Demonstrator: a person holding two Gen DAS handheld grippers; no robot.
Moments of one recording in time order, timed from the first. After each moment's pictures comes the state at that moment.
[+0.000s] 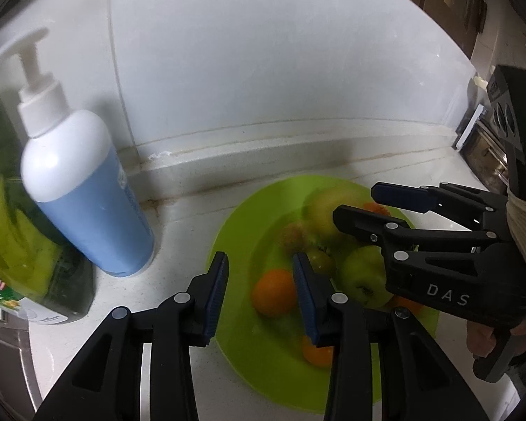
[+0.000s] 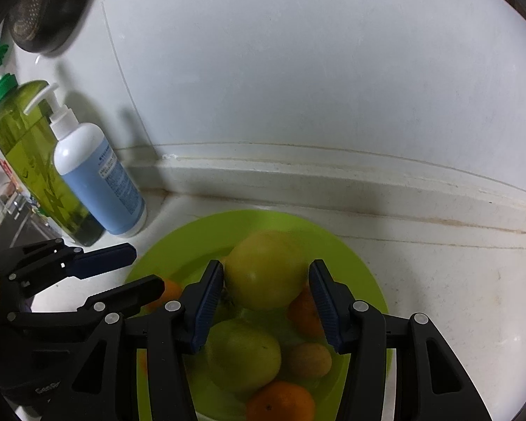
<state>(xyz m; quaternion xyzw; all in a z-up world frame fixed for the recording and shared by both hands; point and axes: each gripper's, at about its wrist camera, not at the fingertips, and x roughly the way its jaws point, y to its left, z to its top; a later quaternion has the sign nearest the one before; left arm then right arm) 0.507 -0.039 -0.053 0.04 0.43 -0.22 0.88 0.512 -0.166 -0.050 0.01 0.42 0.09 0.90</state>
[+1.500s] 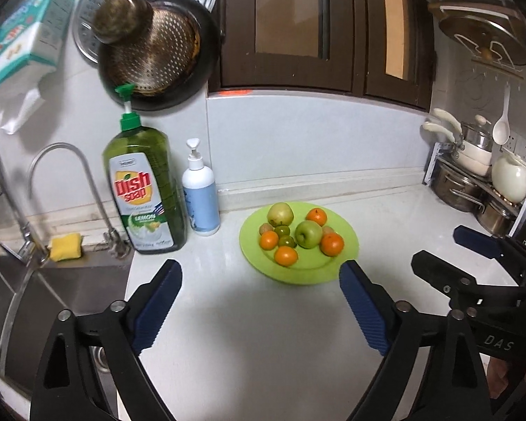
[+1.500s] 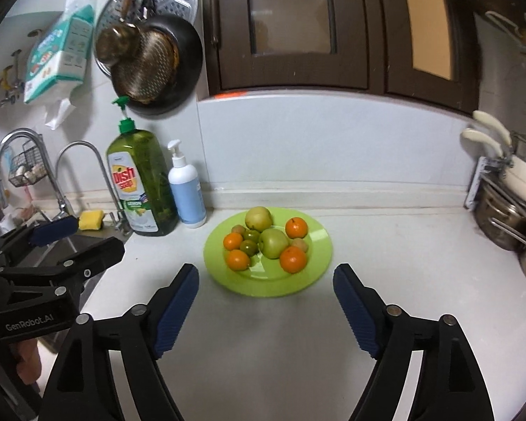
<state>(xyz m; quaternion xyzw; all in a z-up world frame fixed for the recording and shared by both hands) 0.259 0.034 0.055 0.04 0.28 -0.15 0.95 0.223 -0.146 0.056 0.02 0.28 0.01 0.96</state>
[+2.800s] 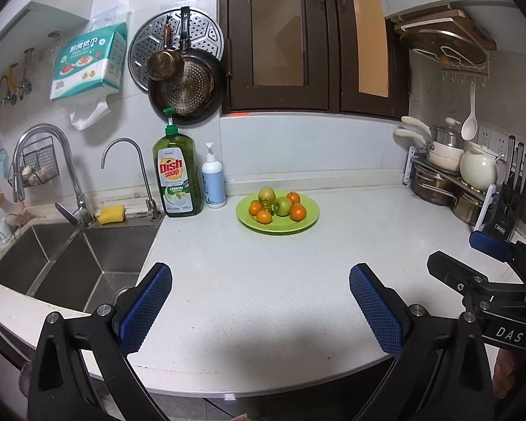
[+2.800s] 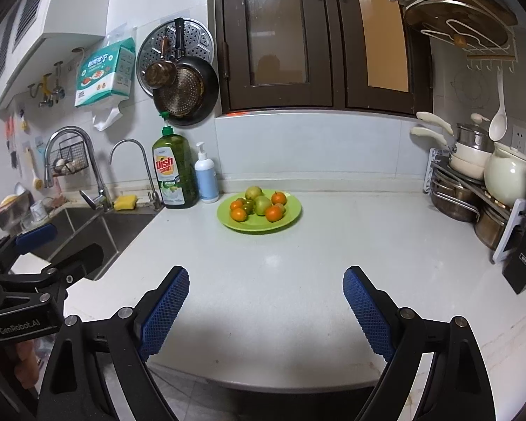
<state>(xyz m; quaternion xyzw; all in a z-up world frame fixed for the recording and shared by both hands) 0.033 0.011 0.074 0.03 0.24 -0.09 0.97 0.014 -0.187 0.073 0.03 0.25 0.03 0.97</state>
